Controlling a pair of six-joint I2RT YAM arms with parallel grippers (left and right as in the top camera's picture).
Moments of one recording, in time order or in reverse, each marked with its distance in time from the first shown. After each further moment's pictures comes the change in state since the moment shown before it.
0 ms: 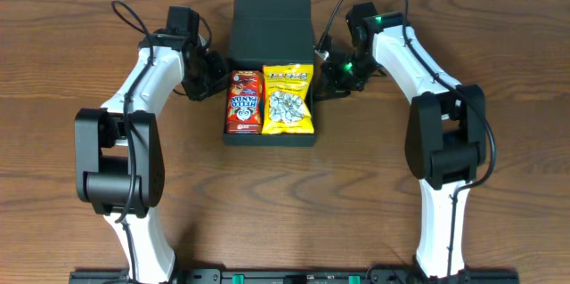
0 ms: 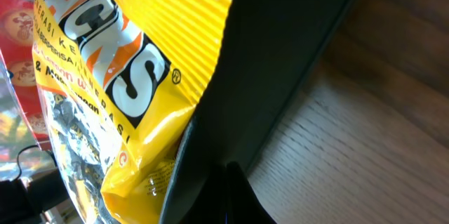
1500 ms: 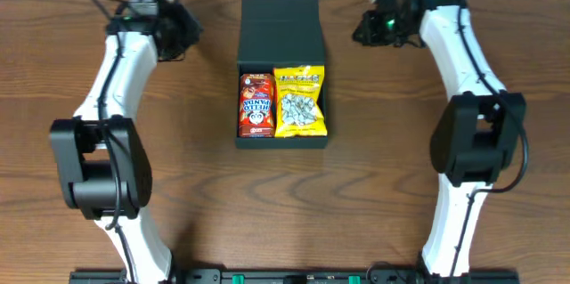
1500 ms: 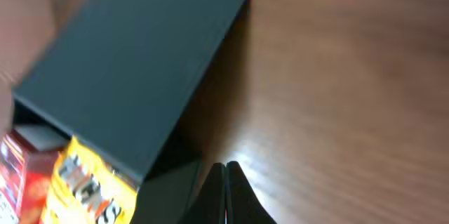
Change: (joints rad) left arm 0.122 -0.018 0.152 0.185 -0.084 -0.066; right arm -0.184 -0.016 0.183 0.243 0.121 0.082
